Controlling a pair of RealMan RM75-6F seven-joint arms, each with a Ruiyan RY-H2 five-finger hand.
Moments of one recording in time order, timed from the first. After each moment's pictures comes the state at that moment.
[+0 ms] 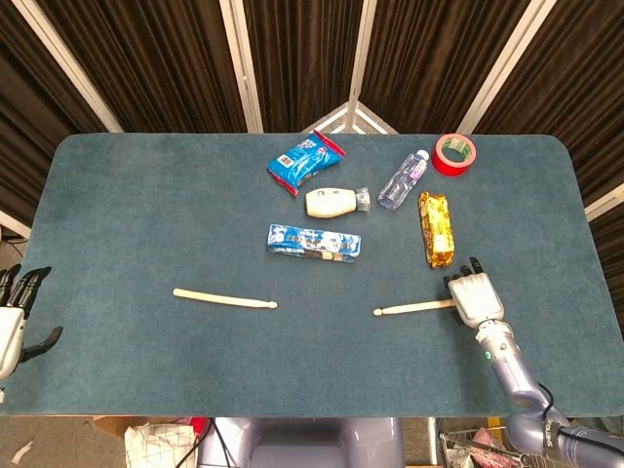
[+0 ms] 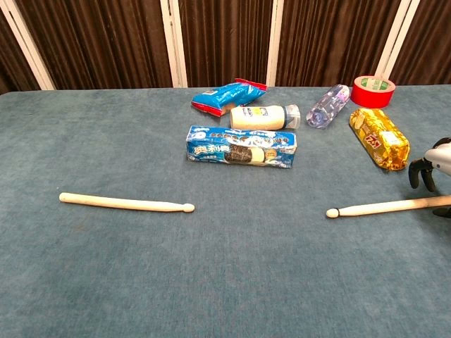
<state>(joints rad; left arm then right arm) -0.08 -1.13 -0.06 -1.64 1.43 1.48 0.13 0.50 -1.46 0.09 -1.28 -1.20 0.94 -0.49</state>
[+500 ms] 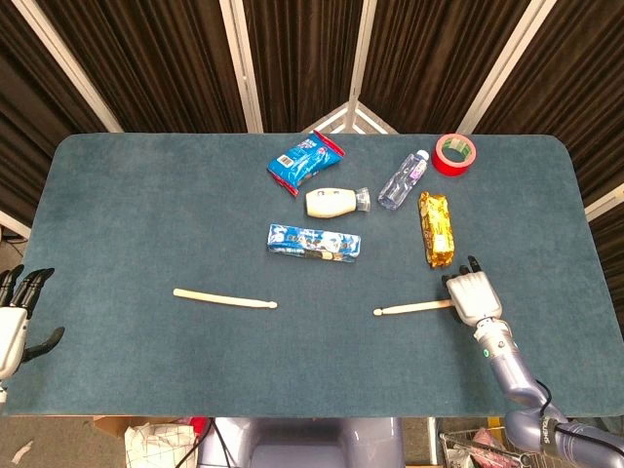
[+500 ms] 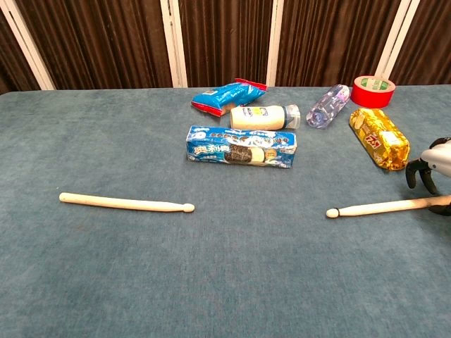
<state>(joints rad) -0.08 -1.13 -0.06 -1.64 1.43 1.47 0.14 0.51 -1.47 0.08 -1.26 -1.20 0.94 -0.47</state>
